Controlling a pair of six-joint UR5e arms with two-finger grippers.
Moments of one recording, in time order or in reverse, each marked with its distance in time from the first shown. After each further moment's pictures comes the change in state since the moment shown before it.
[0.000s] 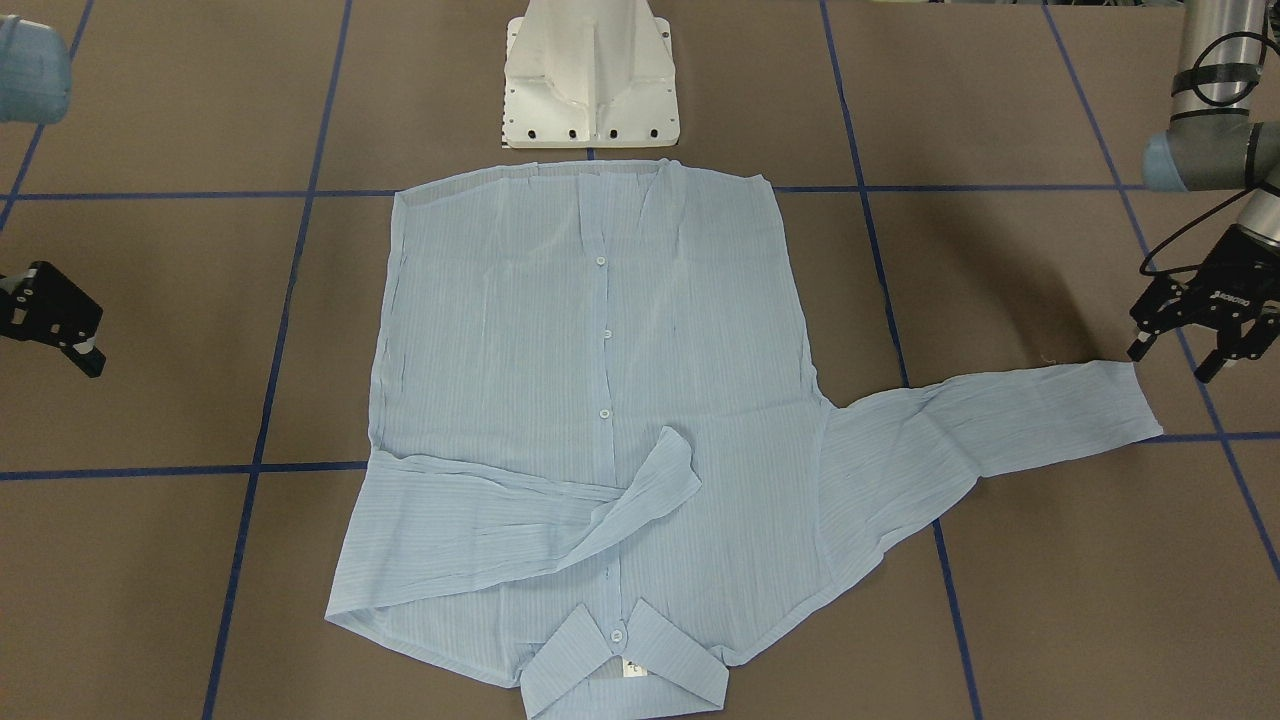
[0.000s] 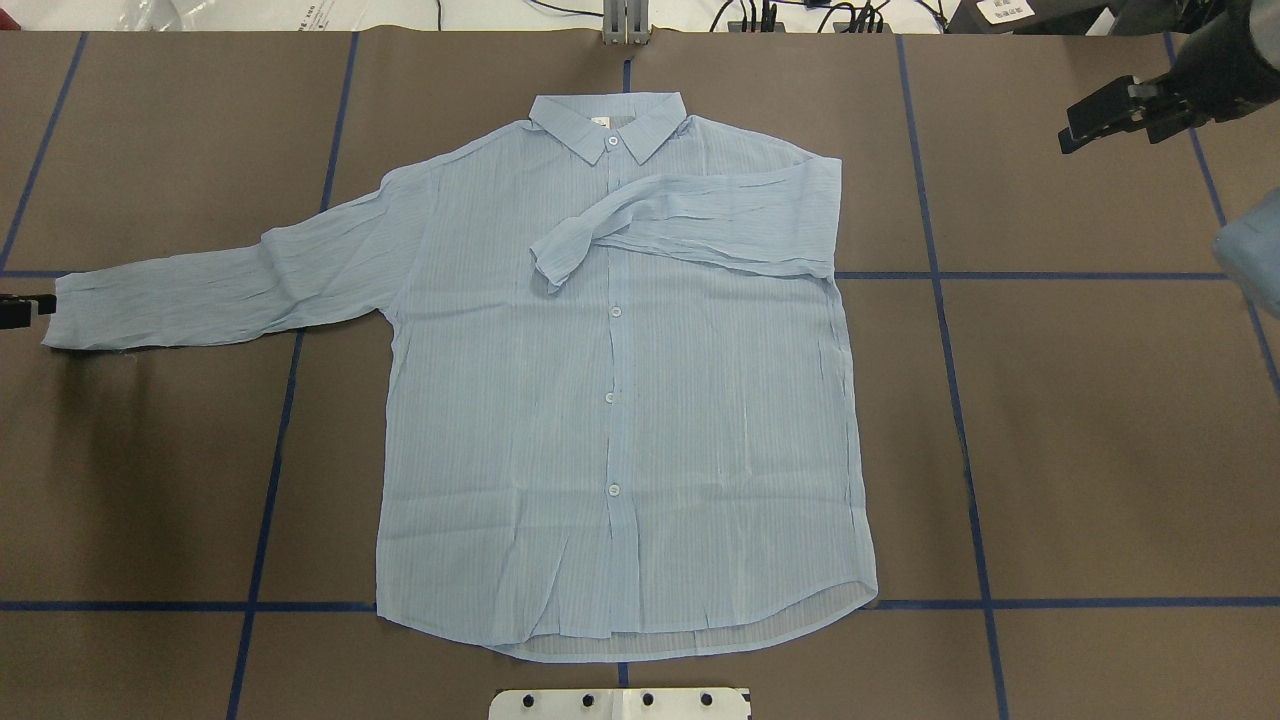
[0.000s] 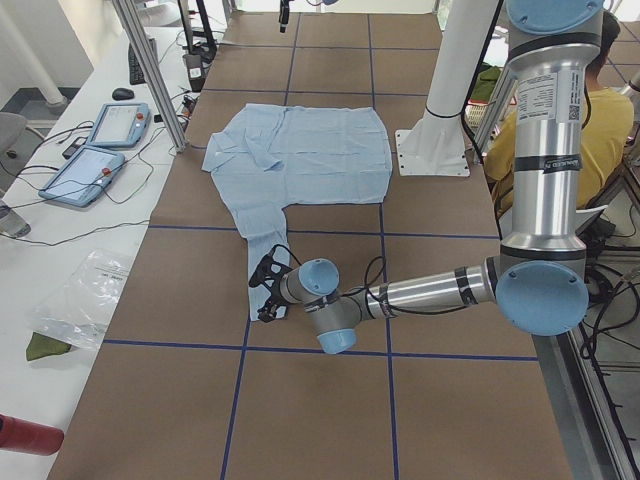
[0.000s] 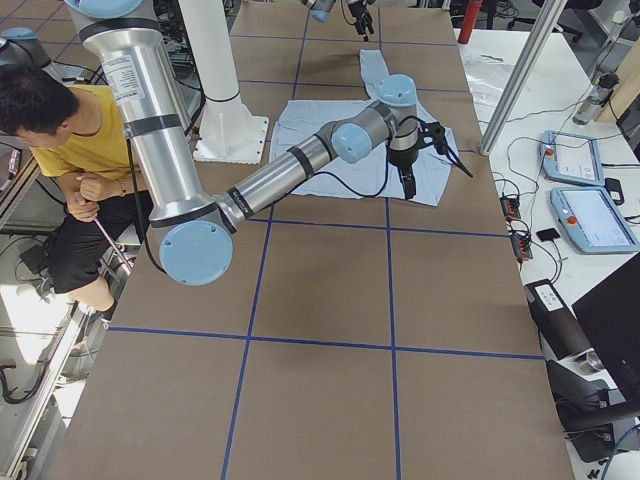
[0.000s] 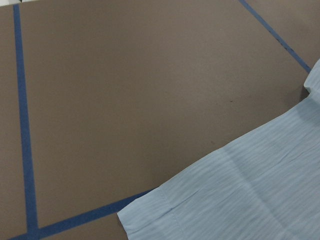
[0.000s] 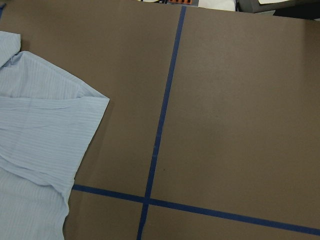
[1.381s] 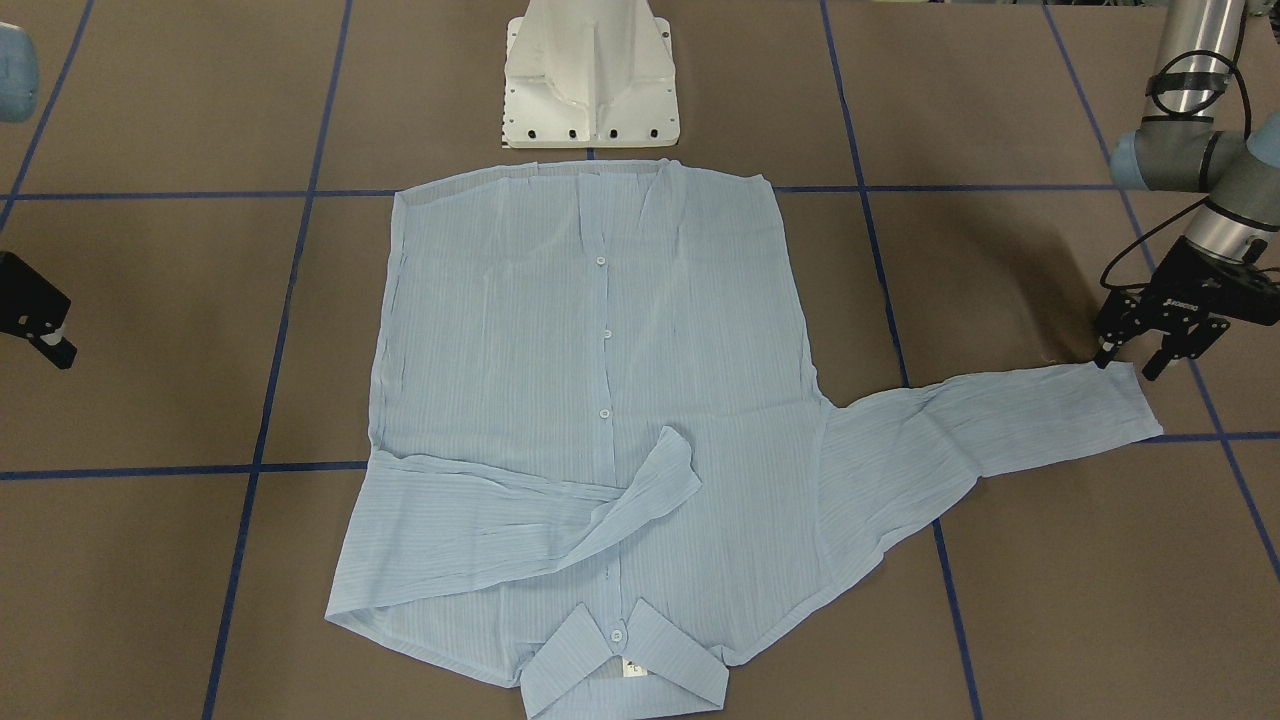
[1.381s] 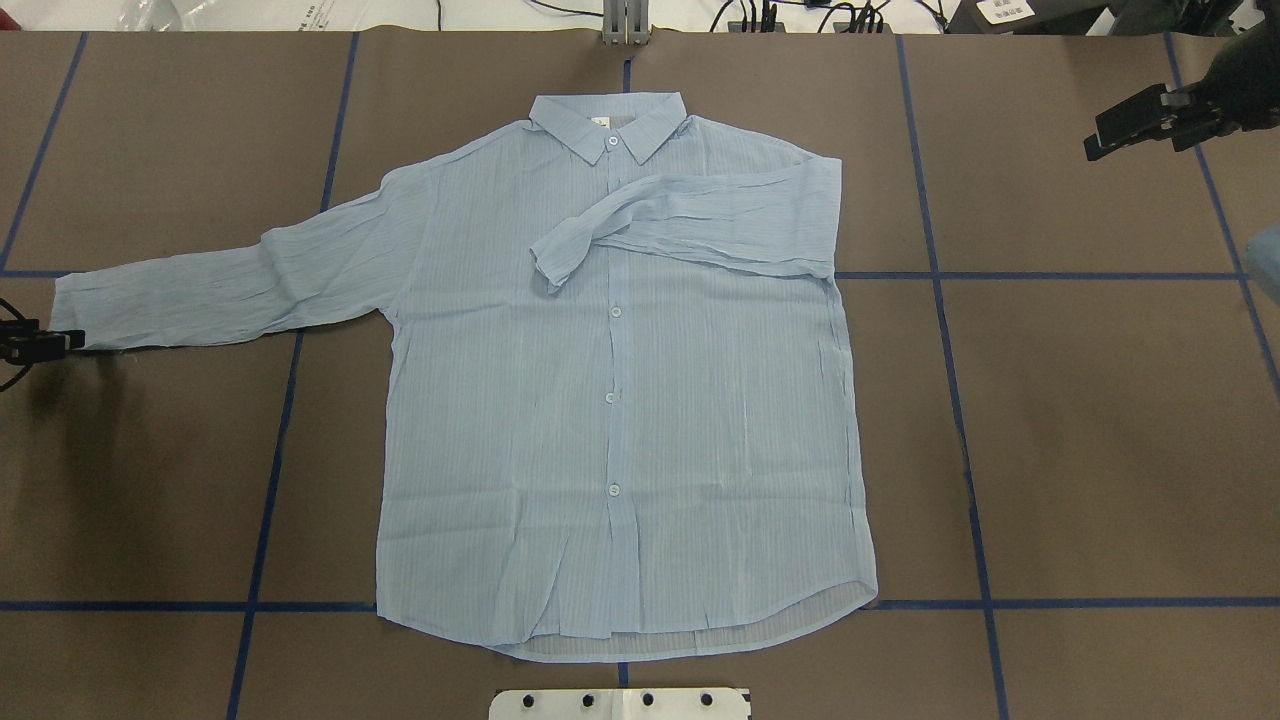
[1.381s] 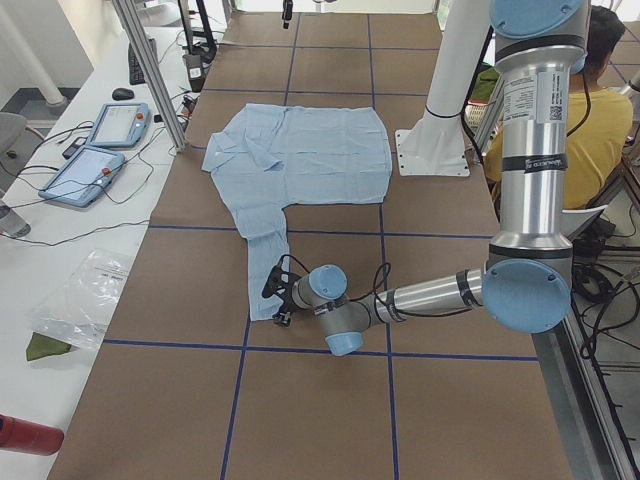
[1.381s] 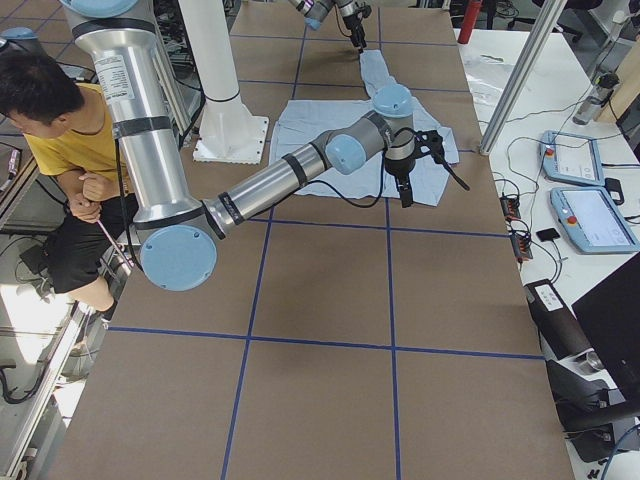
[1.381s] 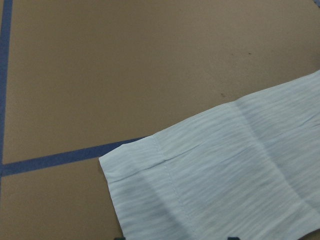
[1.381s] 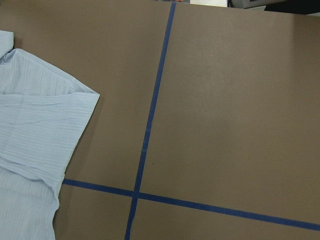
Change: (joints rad) left arm 0.093 0.006 0.051 -0.015 0.060 -0.079; right arm 0.016 -0.032 0.004 0.025 0.010 -0.002
